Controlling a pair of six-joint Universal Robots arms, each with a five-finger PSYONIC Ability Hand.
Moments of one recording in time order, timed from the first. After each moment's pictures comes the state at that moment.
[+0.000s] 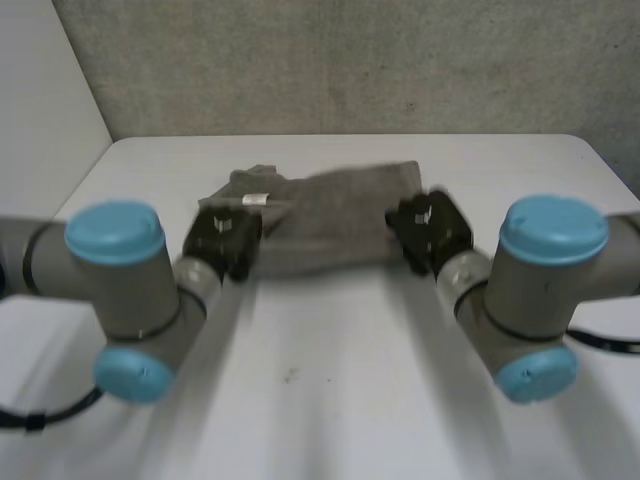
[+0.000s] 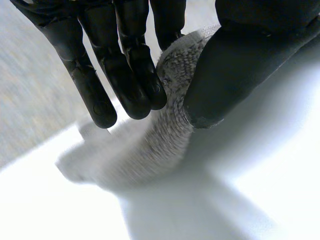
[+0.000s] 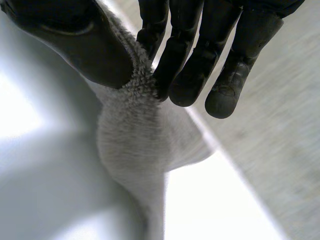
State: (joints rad) left arm 4.22 -2.14 -1.52 3.41 -1.60 3.39; right arm 2.08 -0.98 1.46 -0.28 1.51 2.57; left_hand 1.20 1.22 1.22 1.22 1.00; right_hand 1.34 1.32 1.34 1.34 1.18
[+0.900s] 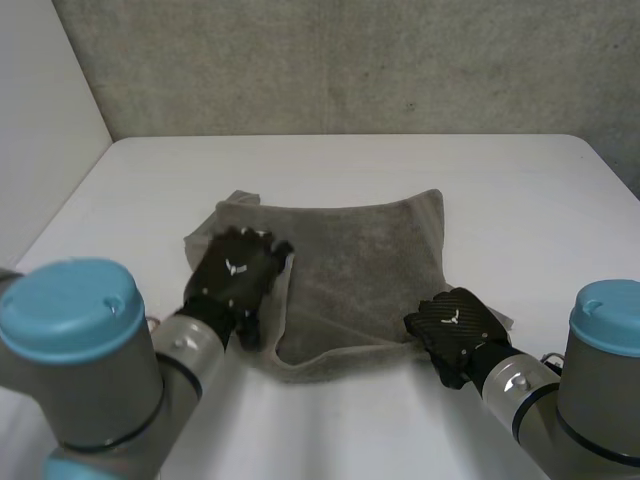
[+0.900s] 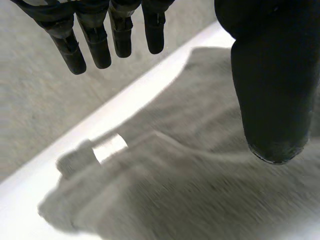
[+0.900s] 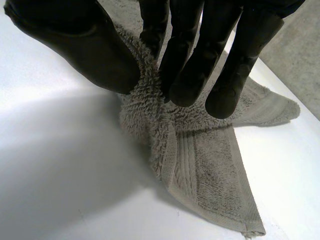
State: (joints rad) left arm 4.09 -1.86 -1.77 3.40 -1.64 3.44; right arm 2.01 -1.27 1.94 -0.21 1.38 2.57; left_hand 0.25 0.24 0.24 0.24 0.07; right_hand 1.34 1.32 1.34 1.34 1.18
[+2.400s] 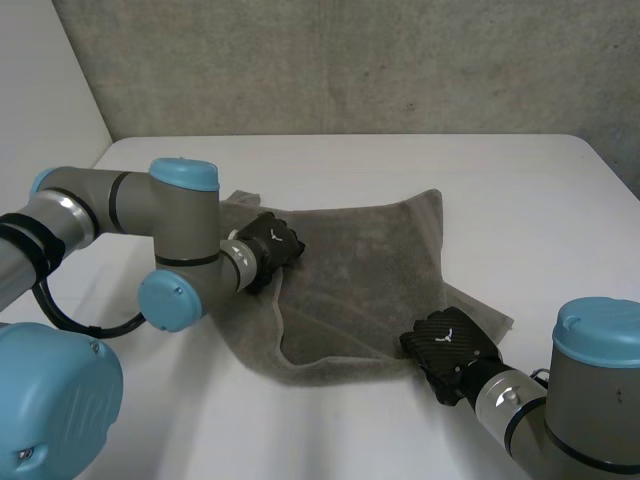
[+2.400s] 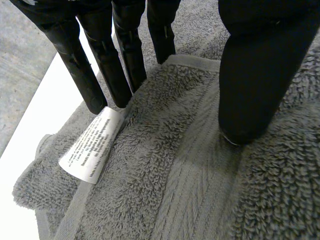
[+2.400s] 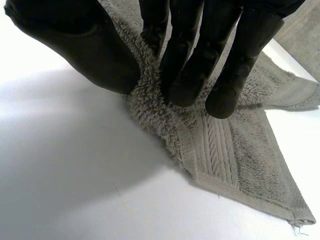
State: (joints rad) left arm 4.21 -2.60 -0.72 2.82 -1.42 3.95; right arm 2.01 -1.20 1.96 -0.26 1.37 2.57; left_hand 0.73 0.74 0.73 0.73 0.55; right_hand 1.34 1.33 1.34 1.34 1.18
